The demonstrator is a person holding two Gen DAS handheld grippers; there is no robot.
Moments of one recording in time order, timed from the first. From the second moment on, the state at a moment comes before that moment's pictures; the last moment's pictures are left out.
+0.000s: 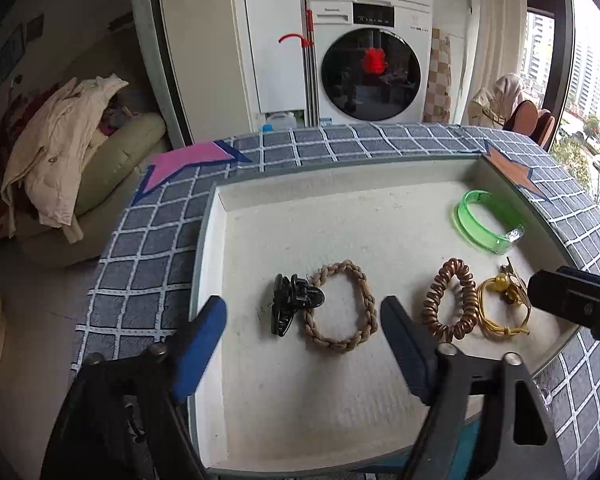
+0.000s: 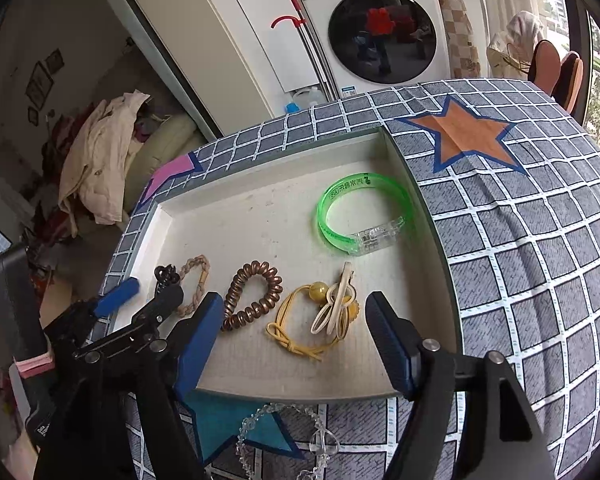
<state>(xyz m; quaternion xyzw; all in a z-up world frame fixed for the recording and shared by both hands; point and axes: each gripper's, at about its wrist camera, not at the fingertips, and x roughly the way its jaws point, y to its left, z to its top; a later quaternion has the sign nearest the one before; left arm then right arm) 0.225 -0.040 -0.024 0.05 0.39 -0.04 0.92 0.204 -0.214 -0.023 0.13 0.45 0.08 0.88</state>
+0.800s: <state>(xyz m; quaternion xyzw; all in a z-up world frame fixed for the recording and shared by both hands) 0.142 -0.013 -0.007 0.05 0.37 -0.06 0.93 0.123 -0.213 -0.016 0.10 0.47 0.09 0.87</state>
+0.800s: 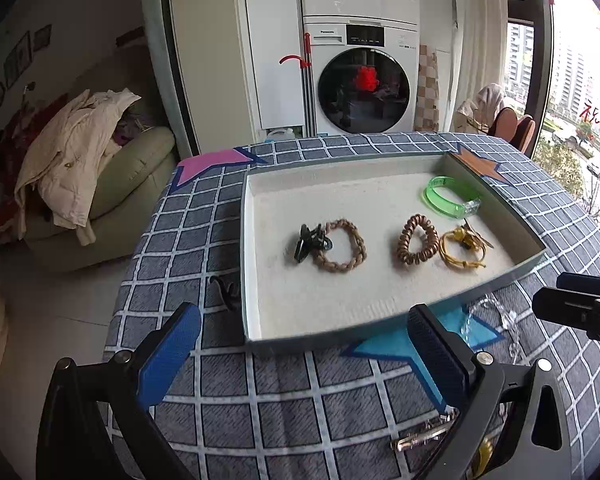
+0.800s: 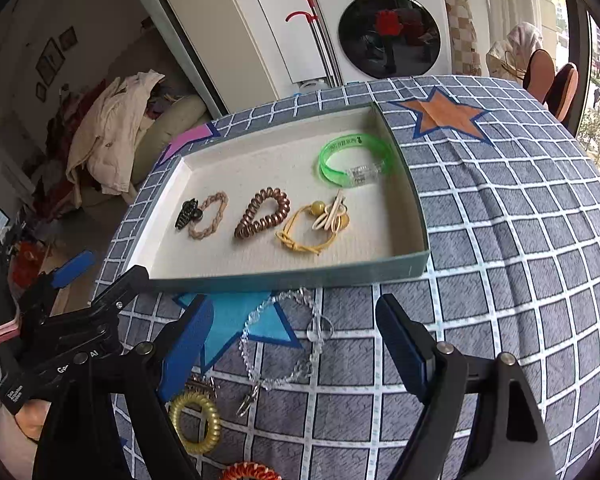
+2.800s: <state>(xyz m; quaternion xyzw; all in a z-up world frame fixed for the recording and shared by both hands) 0.103 -0.076 -0.042 0.11 0.45 -0.25 0.85 0.129 -0.174 -0.049 -0.05 0.51 0.06 0.86</state>
